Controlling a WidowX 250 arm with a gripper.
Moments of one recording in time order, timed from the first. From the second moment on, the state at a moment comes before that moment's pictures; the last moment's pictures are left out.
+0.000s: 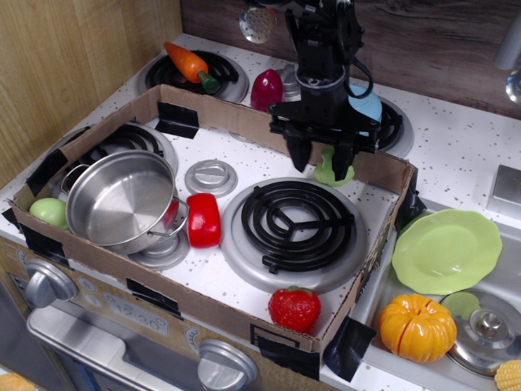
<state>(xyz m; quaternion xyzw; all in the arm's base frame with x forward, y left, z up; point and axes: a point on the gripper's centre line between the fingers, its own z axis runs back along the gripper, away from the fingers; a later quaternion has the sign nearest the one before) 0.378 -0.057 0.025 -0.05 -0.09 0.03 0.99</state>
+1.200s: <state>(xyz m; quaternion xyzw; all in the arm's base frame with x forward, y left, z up) 0.356 -0.056 0.069 0.03 -0.07 0.05 1.00</state>
